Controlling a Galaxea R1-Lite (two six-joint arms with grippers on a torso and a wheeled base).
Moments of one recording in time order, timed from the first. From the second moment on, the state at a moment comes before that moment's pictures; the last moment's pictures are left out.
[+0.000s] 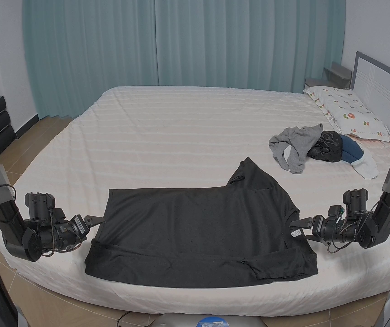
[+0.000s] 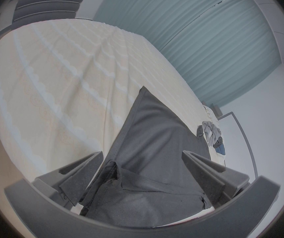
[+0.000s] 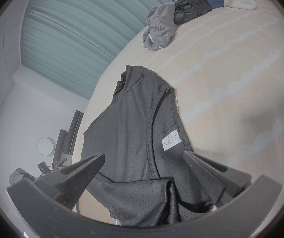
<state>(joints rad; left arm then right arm) 0.10 2.12 -0.47 -0.97 -0.39 -0.62 -0.02 2.22 -0.58 -0.92 0.53 0.52</state>
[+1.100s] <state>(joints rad) 0.11 2.18 -0.44 -0.97 -0.34 -0.56 -0.02 2.23 -0.58 -0.92 0.52 0.51</state>
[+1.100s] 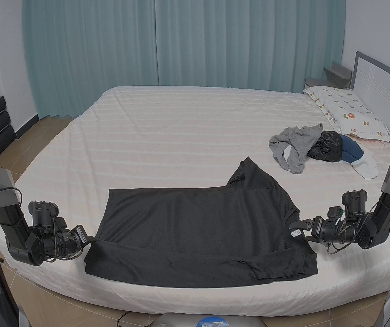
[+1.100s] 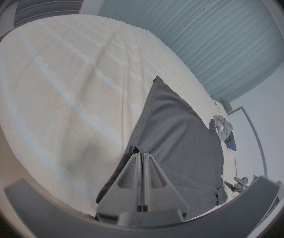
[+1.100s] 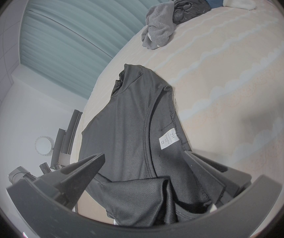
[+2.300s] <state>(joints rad) 0.11 2.23 -0.45 -0.98 -0.31 -0.54 0.01 2.27 -0.54 -0.93 0.54 0.38</state>
